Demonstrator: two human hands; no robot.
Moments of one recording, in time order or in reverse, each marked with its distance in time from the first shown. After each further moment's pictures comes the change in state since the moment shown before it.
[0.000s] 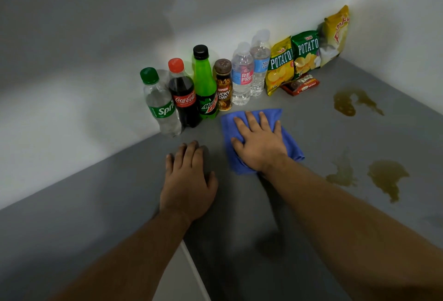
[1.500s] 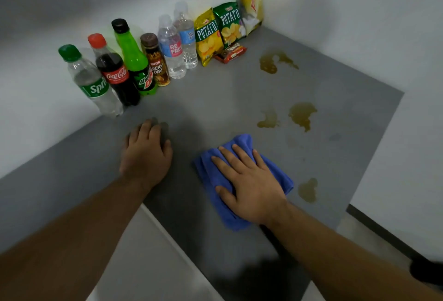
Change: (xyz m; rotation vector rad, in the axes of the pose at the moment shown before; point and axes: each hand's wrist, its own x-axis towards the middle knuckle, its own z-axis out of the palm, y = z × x) left_hand -0.024 0.034 -0.017 0.043 0.027 0.098; right_hand -0.248 0.021 0.041 0.107 0.119 -0.070
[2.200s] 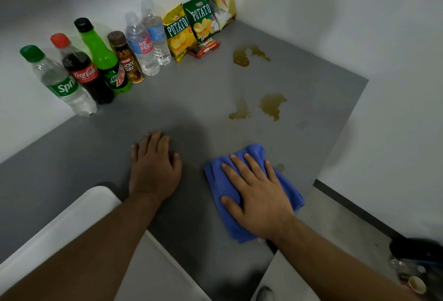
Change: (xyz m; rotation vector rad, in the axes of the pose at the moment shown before) left_hand -0.051 0.066 0.029 -0.057 0.001 0.065; right_hand -0.089 0.032 -0.003 -0.017 -0.028 0.172
